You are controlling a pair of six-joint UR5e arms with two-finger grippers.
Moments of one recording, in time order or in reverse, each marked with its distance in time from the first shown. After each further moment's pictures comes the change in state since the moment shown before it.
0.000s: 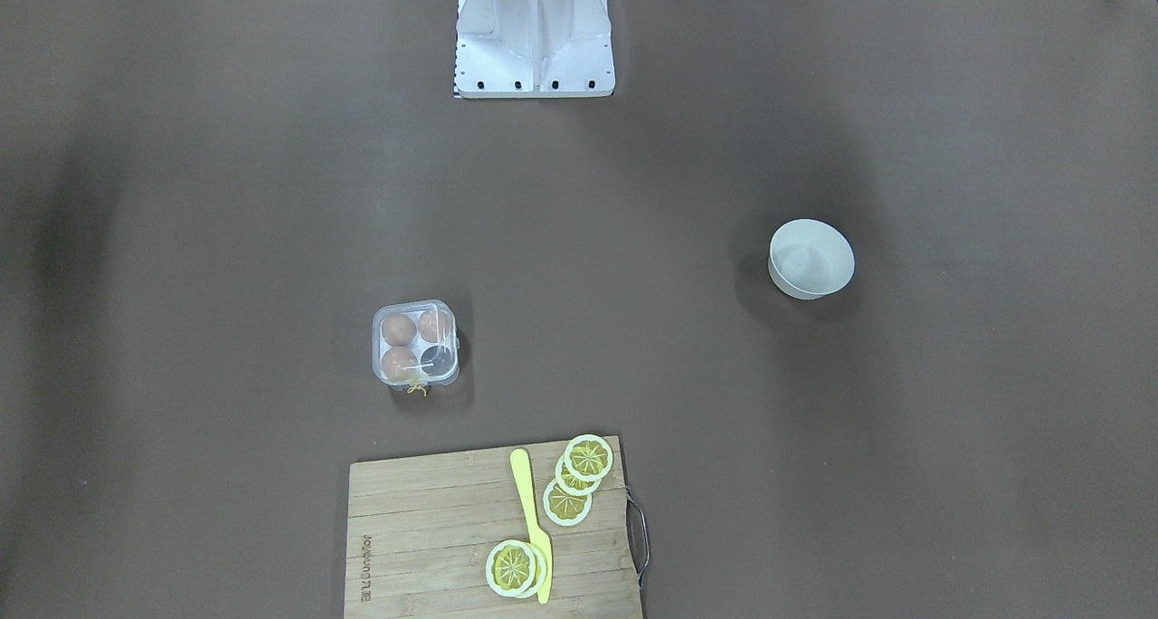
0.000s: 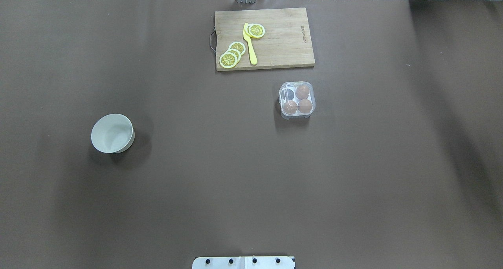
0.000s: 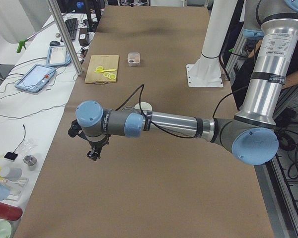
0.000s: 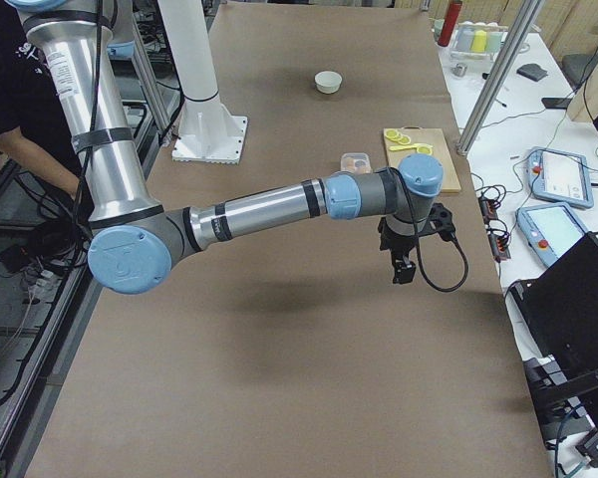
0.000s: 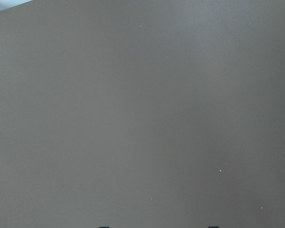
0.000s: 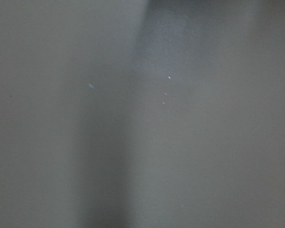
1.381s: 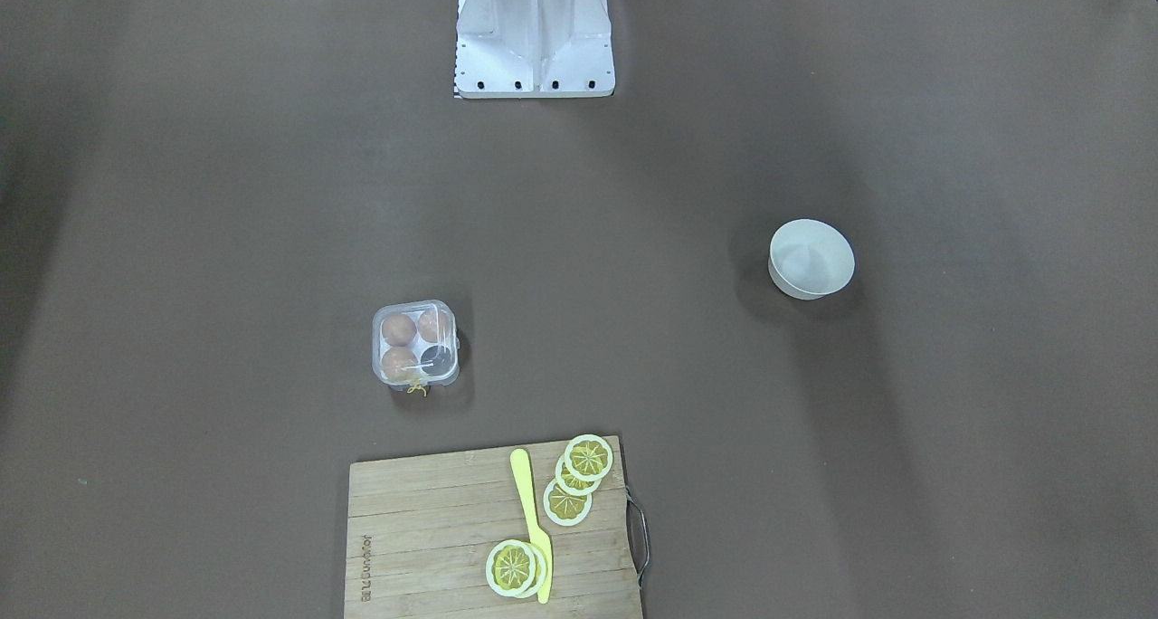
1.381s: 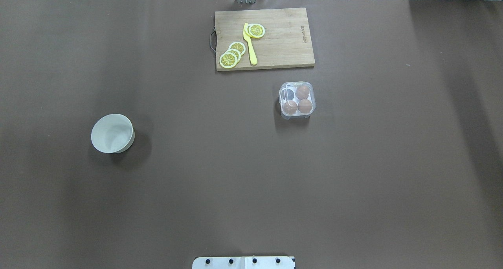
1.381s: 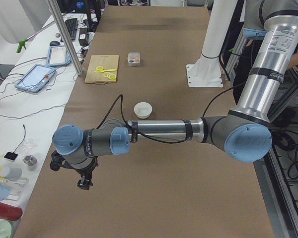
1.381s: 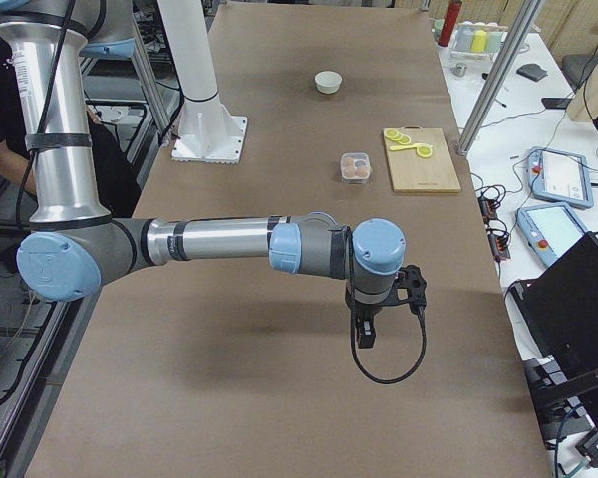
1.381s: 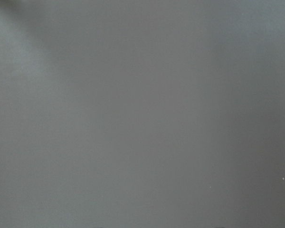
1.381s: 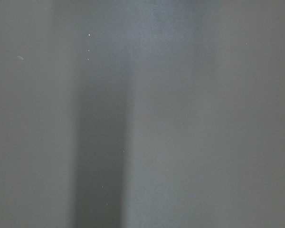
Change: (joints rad) left arm -0.065 -0.110 0.238 0.029 0.075 -0.078; right arm 0.189 -0.144 -0.002 -0.010 0.051 -0.070
